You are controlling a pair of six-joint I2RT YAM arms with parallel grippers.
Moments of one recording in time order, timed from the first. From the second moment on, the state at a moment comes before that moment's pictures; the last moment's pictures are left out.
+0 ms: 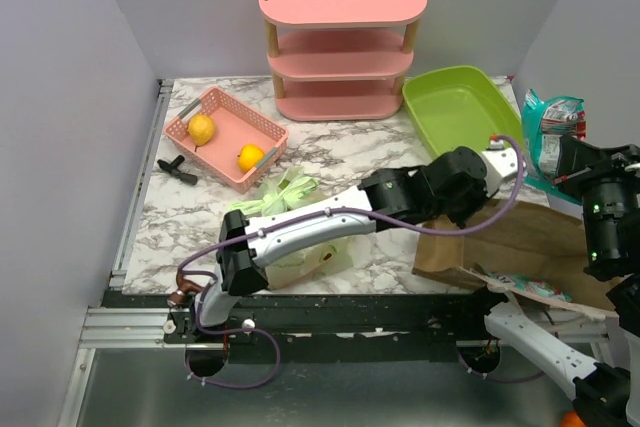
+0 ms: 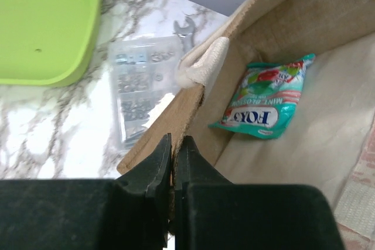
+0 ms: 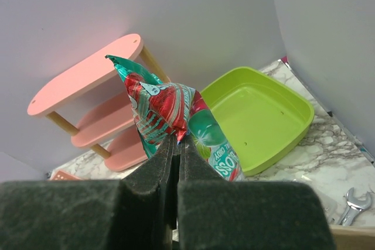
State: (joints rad) left arm -1.30 2.04 2.19 -0.58 -0.07 -0.15; right arm 0.50 0.67 1.54 -0.79 0.71 0.38
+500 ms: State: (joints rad) left arm -0.95 1.83 1.95 -0.61 -0.03 -0.16; right arm 0.50 0.67 1.57 -0.76 0.70 0.37
